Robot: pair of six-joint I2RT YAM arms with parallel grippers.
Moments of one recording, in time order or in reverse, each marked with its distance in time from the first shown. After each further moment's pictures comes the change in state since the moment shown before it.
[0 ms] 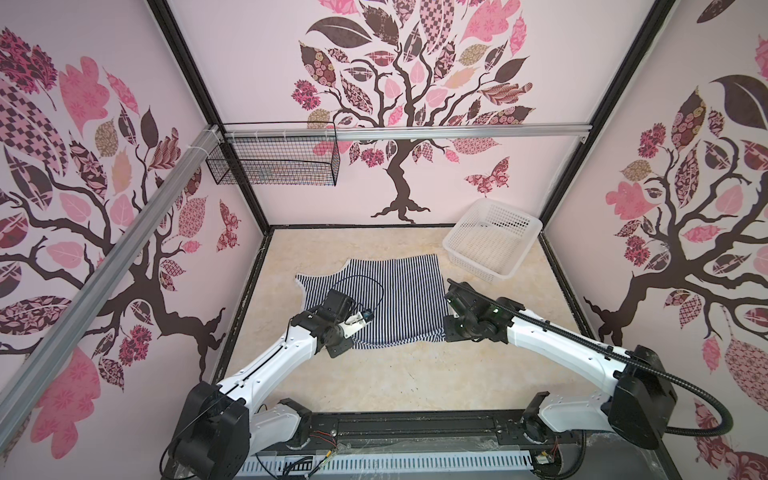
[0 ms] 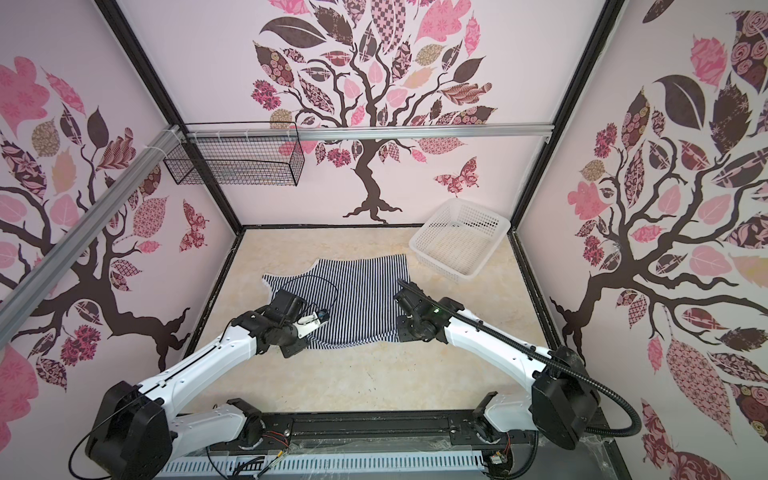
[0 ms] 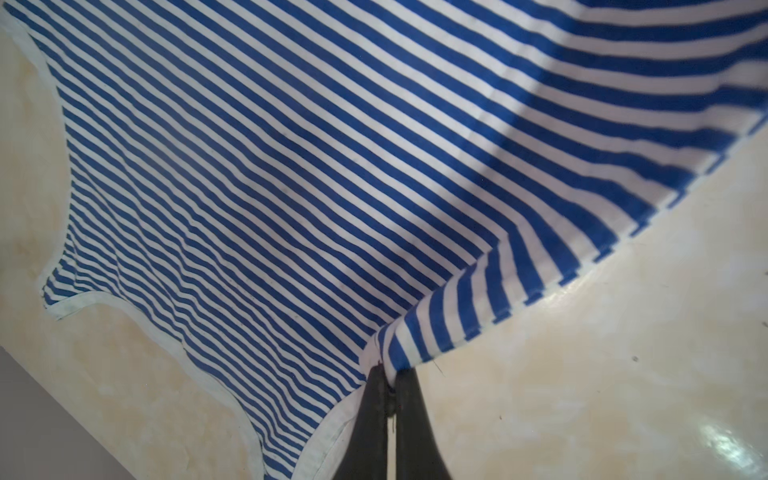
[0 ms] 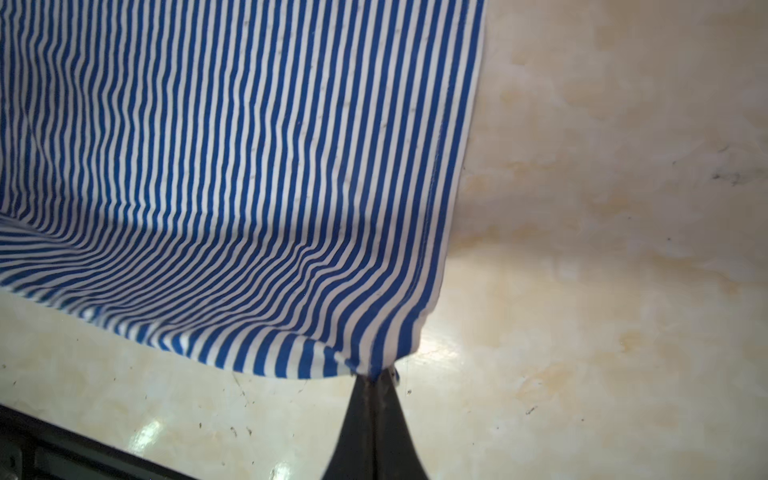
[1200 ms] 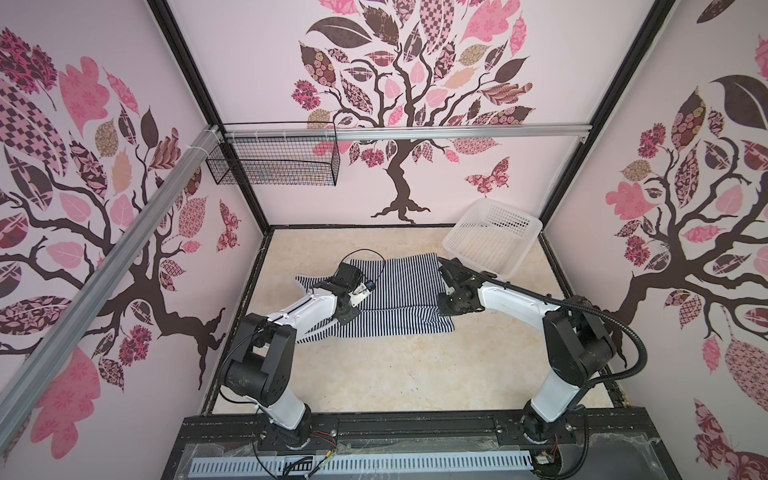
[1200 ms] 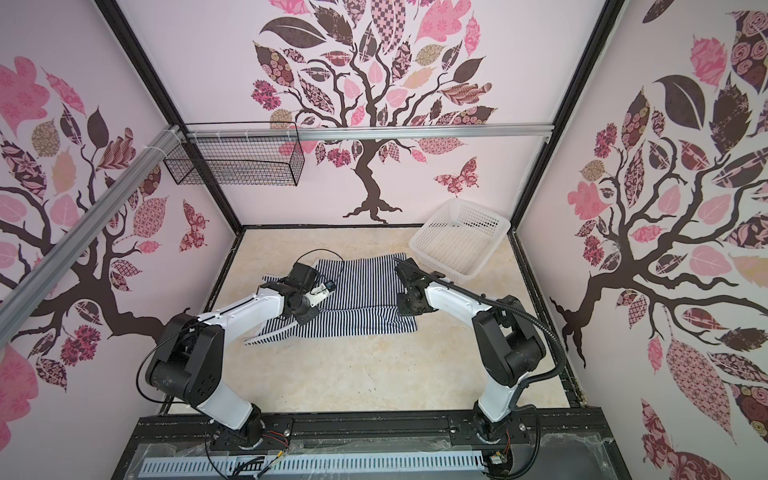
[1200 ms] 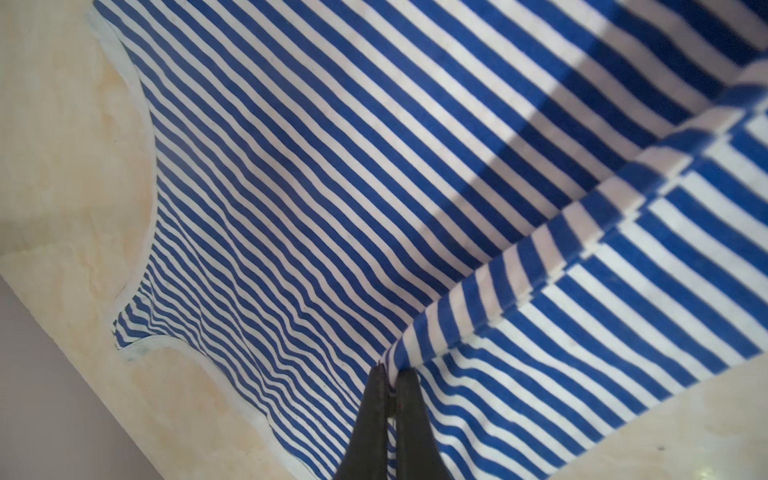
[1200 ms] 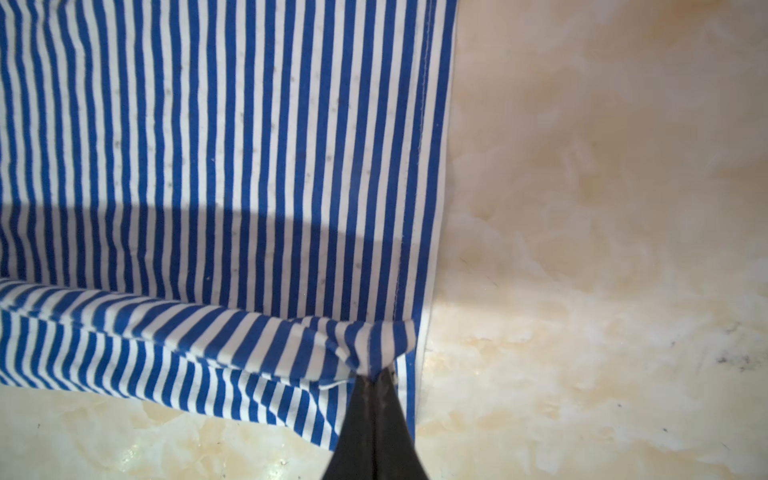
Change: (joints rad) left arm 0.079 0.413 0.241 0.167 -0.098 -0.045; right arm -0.169 0.392 0.198 0.114 -0.025 -0.148
